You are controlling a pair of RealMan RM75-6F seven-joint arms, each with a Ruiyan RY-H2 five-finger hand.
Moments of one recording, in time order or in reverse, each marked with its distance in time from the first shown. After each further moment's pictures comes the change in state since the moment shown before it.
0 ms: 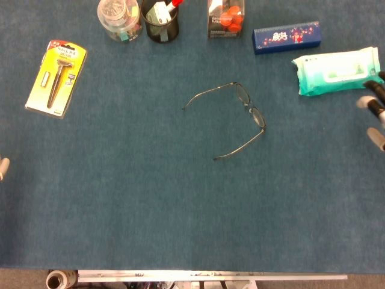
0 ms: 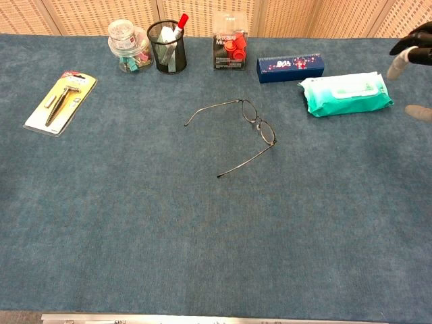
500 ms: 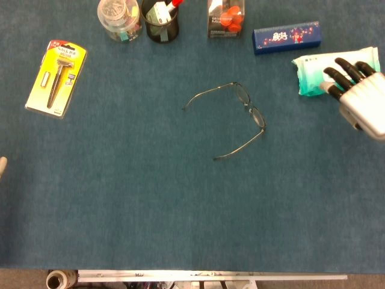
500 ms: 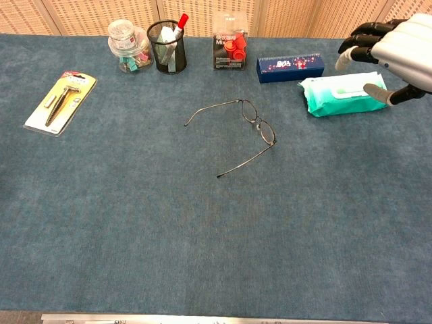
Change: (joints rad) left arm -0.001 0.004 -0.006 0.002 -0.014 -0.011 -0.010; right arm 0.212 -0.011 0.026 0.096 0.012 -0.236 0.028
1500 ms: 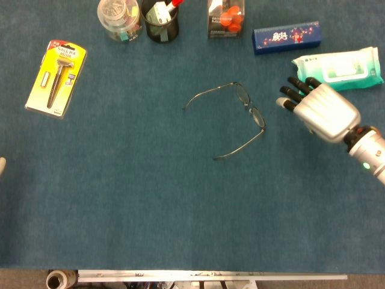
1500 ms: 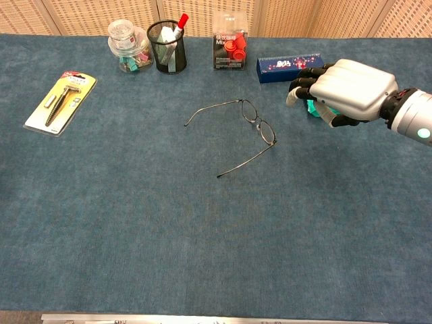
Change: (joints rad) left arm 0.008 0.022 0.003 -0.012 0.020 0.015 -0.038; right arm 0.135 -0.196 -0.058 0.116 0.062 -0.131 -0.026
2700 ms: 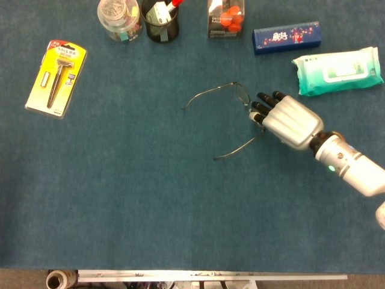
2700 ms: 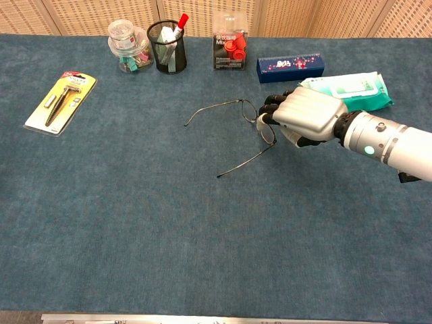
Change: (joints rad) left arm 0.009 0.027 -0.008 -0.014 -0.012 0.007 -0.032; right arm 0.091 -0.168 -0.034 0.098 0.074 -0.075 -0.061
